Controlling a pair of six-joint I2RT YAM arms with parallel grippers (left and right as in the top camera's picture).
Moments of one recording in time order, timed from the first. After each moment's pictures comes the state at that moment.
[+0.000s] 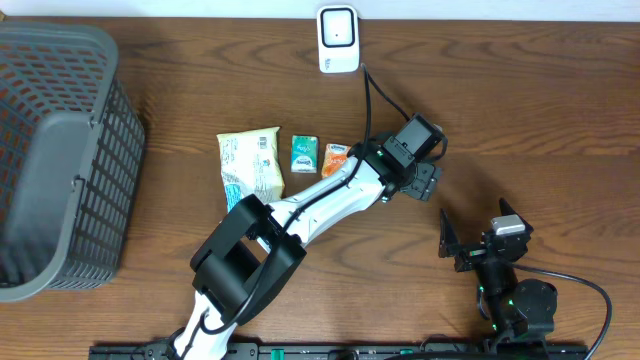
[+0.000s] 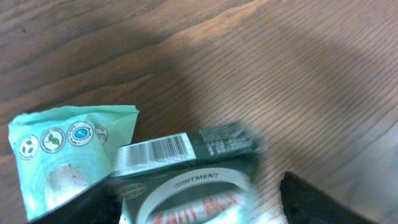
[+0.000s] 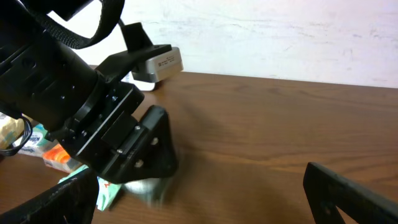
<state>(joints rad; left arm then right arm) -0.85 2.09 1.56 -0.47 0.07 -0.33 0.06 0.05 0.01 -0.06 -0.12 -0.01</state>
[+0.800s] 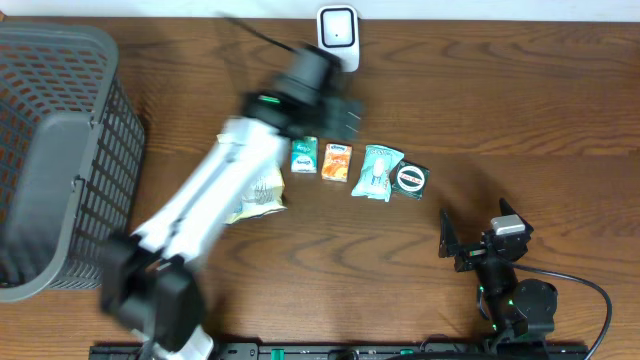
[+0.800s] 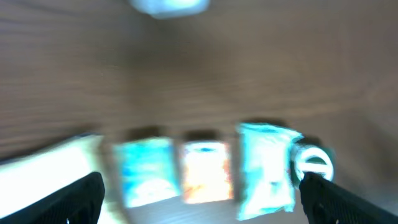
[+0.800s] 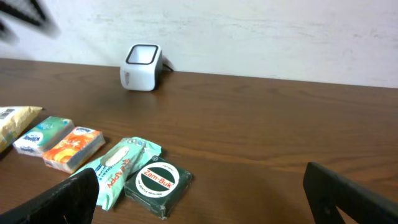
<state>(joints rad) -0.42 1.73 1.57 -0.76 0.07 -0.28 0.06 0.05 0.01 -0.06 -0.12 -0.01</state>
